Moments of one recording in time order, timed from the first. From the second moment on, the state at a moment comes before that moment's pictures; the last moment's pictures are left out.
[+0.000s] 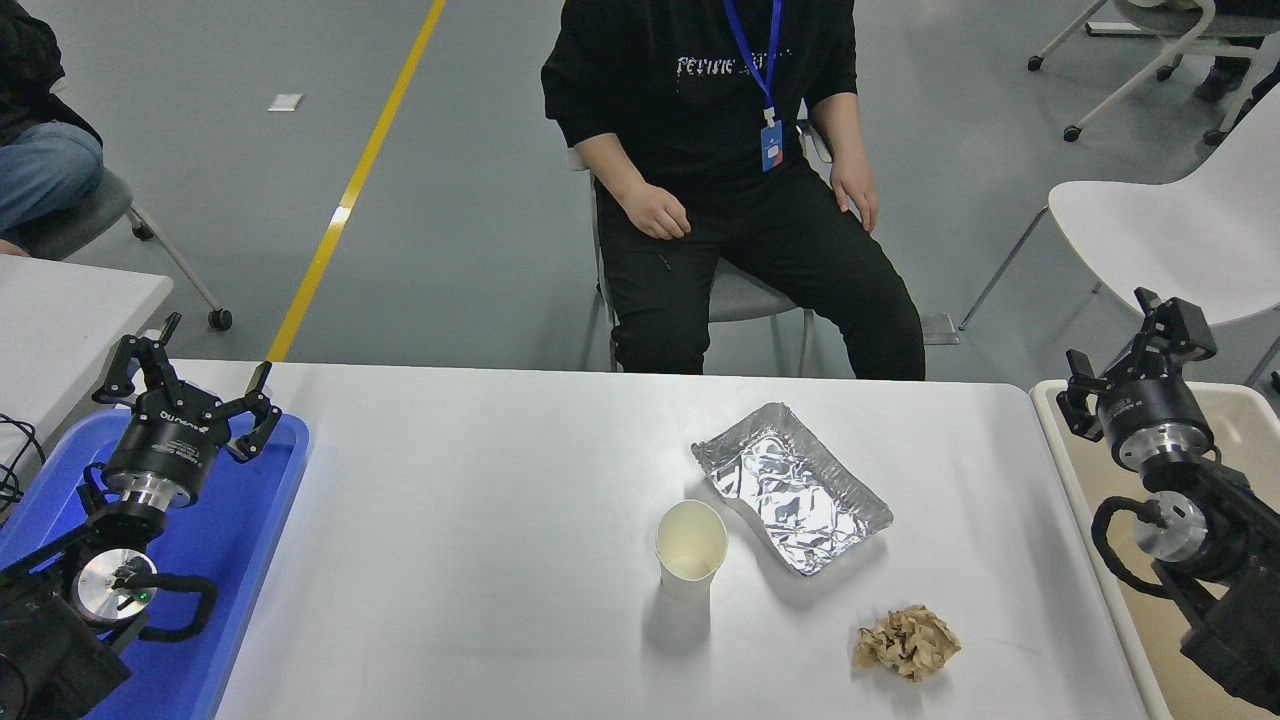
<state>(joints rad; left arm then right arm) -0.56 0.46 -0.57 -0.39 -0.24 -0.70 -0.60 0.56 -0.39 0.95 0.60 -0.28 0.00 0.44</state>
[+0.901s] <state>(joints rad) -0.56 0.46 -0.57 -0.39 -0.24 -0.70 -0.60 0.56 -0.39 0.95 0.60 -0.28 0.00 0.44</state>
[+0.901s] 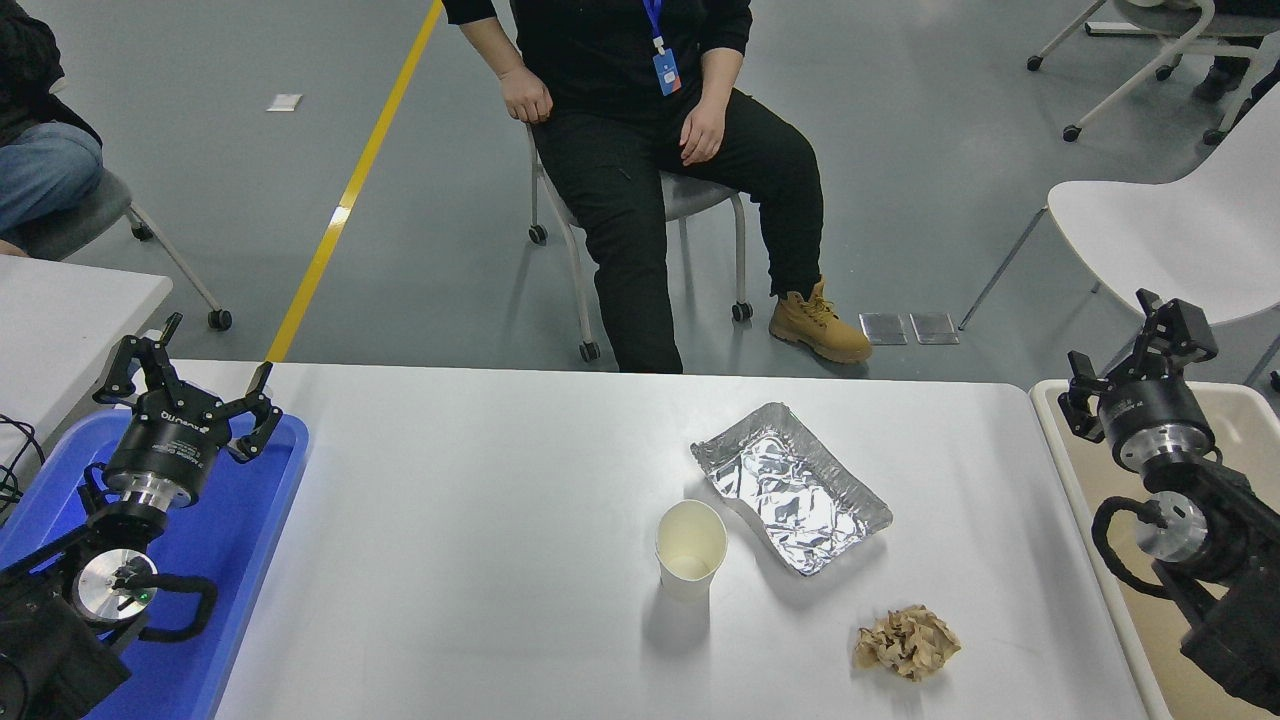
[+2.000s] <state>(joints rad) -0.56 0.46 -0.57 -0.39 -0.24 -0.70 -0.60 0.59 -0.44 0.81 0.62 -0.34 0.01 0.44</state>
